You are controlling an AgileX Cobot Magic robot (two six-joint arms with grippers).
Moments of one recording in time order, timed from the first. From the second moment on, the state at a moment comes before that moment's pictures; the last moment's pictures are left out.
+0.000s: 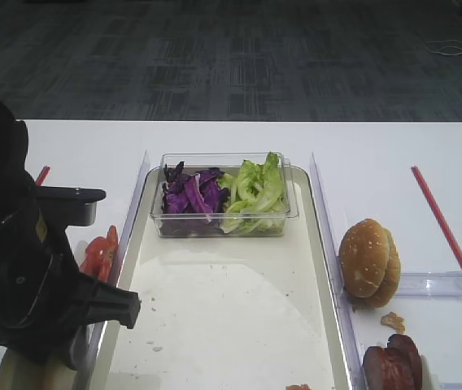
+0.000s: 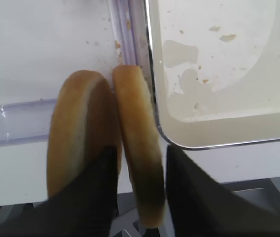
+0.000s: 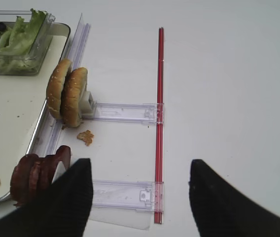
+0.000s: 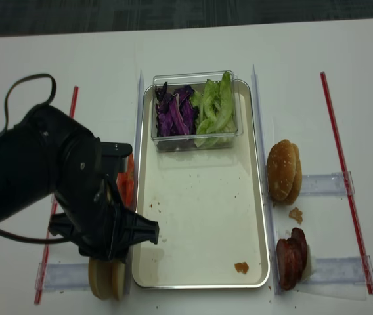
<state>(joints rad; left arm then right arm) -0.62 1.45 -0.83 -0.04 1.01 -0.50 -0.02 -0.02 -0.47 0.12 1.14 -0.08</state>
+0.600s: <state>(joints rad) -0.62 1.45 -0.83 -0.03 1.01 -0.50 -0.02 -0.02 -0.47 0.12 1.14 -0.08</state>
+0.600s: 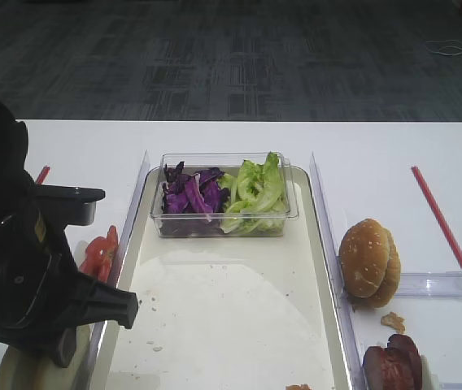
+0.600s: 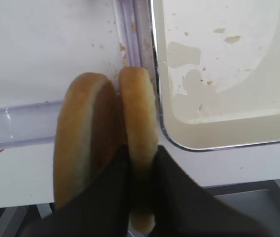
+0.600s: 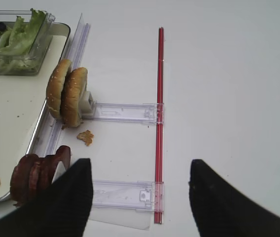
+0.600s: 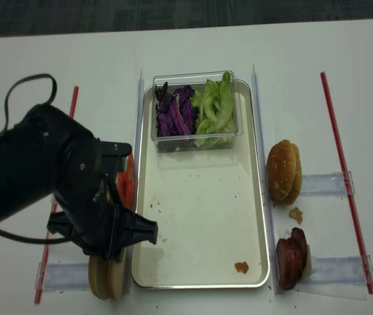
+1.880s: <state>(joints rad) -0.62 1.37 -0.83 -0.03 1.04 -0.47 -0.02 -0.02 -0.47 0.12 1.14 -0.08</state>
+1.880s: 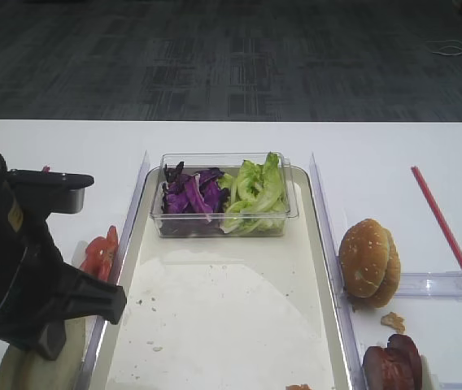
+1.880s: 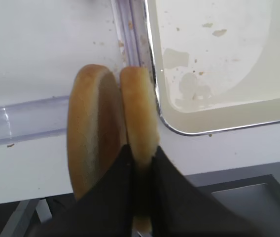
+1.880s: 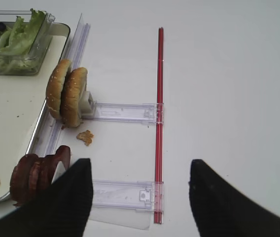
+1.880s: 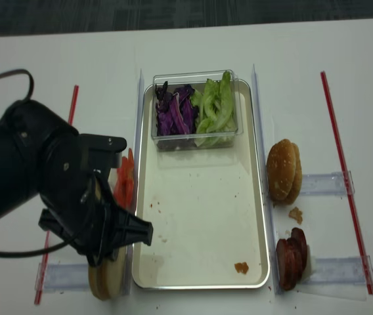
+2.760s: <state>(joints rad) -0.62 1.26 -0.83 -0.03 0.89 -0.47 -0.02 -0.02 -0.47 0.12 1.14 -0.08</state>
